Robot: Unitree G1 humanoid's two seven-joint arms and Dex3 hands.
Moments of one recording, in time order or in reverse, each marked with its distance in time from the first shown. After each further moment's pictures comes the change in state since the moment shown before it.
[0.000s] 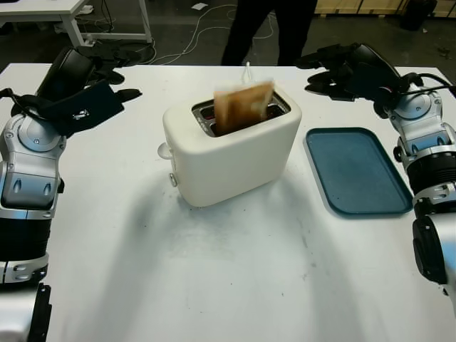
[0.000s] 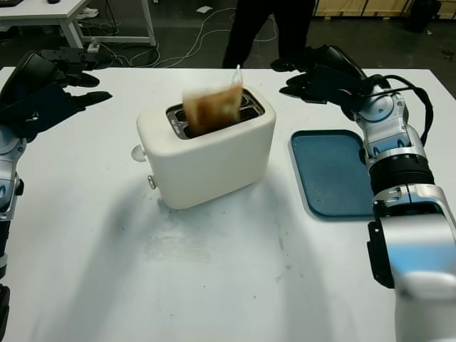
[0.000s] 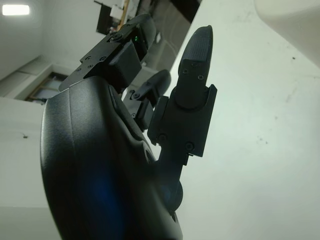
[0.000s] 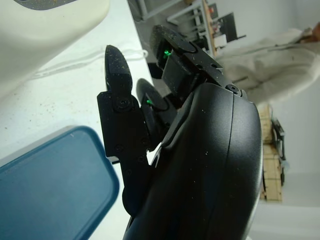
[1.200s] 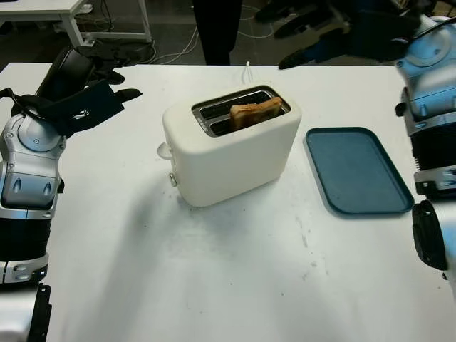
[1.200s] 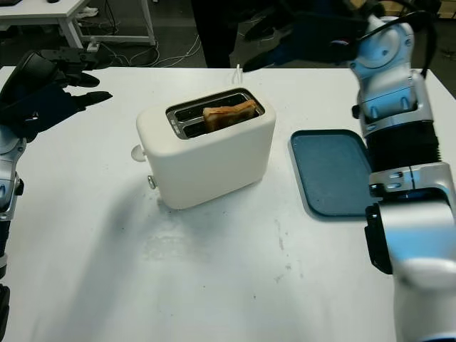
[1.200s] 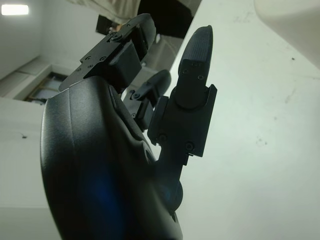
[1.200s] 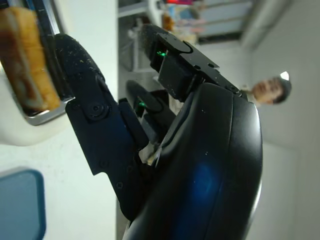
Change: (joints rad) left arm 0.000 0.000 0.000 -0.001 -0.002 0.002 0.000; right arm -0.101 0.021 0.102 -0.426 -0.025 0.090 0.226
